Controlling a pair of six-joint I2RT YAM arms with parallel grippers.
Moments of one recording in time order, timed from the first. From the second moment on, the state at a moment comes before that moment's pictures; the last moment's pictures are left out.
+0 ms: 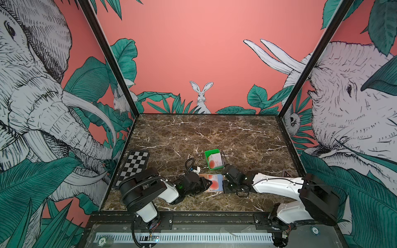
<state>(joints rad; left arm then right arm) -0.99 1.60 0.28 0.75 0.13 -1.28 0.96 1.41 0.64 -0.40 0.00 0.78</state>
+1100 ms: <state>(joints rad) -1.00 1.50 0.46 0.29 0.13 -1.14 0.97 1.44 0.66 -0.43 0.01 0.78</state>
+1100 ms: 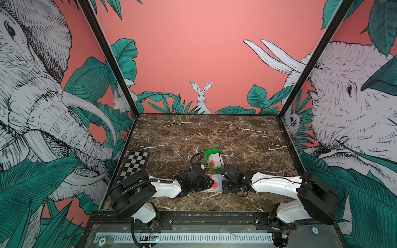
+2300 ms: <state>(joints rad) -1.02 1.55 0.61 0.08 0.13 -1.02 0.97 1.45 0.67 -0.43 0.01 0.78</state>
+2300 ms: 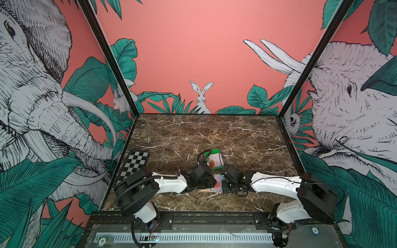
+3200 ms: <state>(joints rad) -1.05 1.48 0.62 -0.05 0.06 -0.98 0.97 1.46 0.67 -0.44 0.01 0.78</state>
